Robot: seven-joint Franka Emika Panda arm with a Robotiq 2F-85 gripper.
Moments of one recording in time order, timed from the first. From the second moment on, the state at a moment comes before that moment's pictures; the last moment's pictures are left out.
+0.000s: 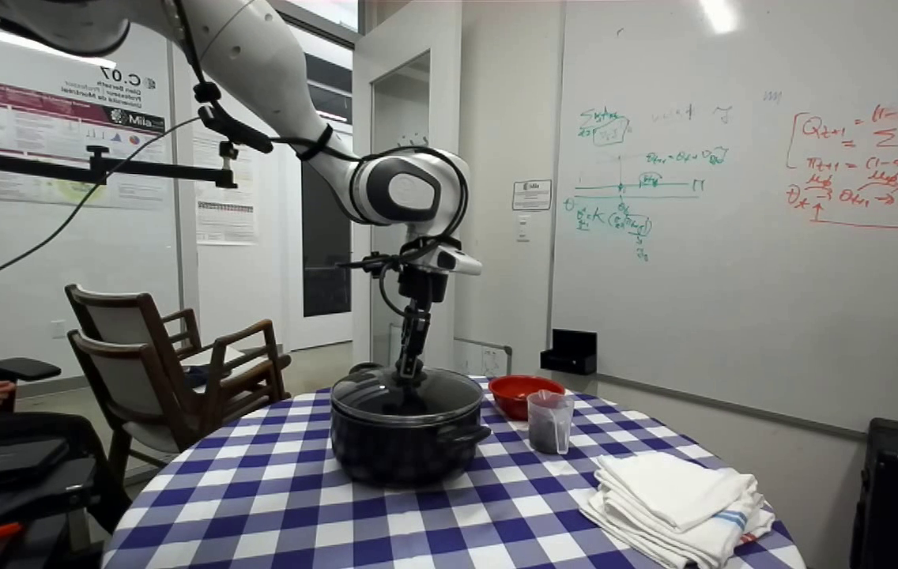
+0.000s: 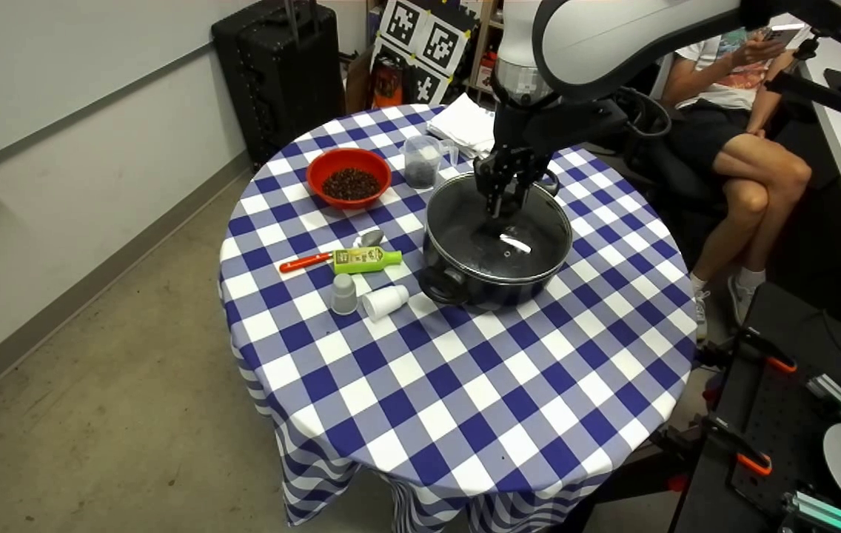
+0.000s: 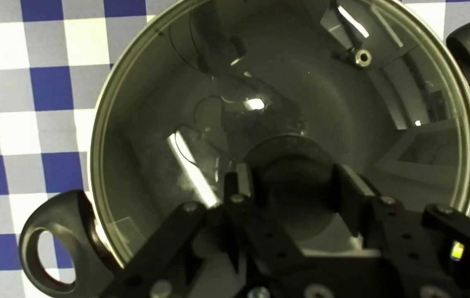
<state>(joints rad) 0.08 0.54 -0.01 -1.69 0.05 2.07 0.39</state>
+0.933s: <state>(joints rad) -0.07 -0.03 -0.09 -2.11 0.00 2.10 0.09</state>
